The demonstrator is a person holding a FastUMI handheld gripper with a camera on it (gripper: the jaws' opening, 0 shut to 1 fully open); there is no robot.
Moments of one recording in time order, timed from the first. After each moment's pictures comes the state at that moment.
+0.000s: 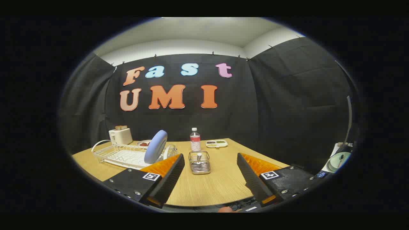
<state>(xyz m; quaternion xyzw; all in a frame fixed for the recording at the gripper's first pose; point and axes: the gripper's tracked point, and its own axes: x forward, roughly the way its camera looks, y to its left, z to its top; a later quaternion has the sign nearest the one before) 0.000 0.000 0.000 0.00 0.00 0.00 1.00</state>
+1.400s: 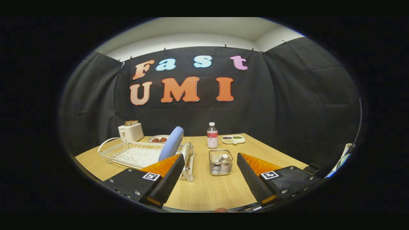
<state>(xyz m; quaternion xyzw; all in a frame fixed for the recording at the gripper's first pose) 0.046 0.069 0.007 0.00 0.04 0.07 1.00</state>
